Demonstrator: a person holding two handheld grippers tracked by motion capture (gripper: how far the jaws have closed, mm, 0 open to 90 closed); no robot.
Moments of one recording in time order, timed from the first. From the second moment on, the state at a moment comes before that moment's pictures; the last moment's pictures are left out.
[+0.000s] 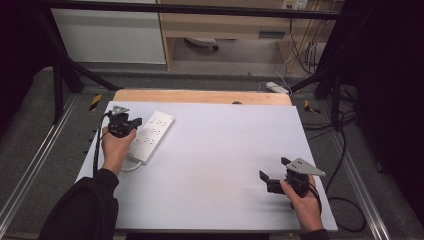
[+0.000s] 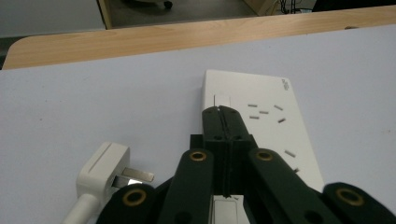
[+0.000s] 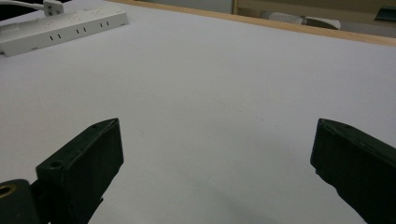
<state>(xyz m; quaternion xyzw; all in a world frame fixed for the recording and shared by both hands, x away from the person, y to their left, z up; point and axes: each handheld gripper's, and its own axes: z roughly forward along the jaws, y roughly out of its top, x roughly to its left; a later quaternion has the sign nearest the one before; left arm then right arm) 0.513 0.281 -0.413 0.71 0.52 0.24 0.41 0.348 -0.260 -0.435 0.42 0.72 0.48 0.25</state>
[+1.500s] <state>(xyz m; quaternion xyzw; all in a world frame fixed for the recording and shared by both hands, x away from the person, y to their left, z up) 0.531 0.266 -0.430 0.73 0.51 0.22 0.39 0.348 -0.263 -0.435 0.43 0.72 0.48 0.25</state>
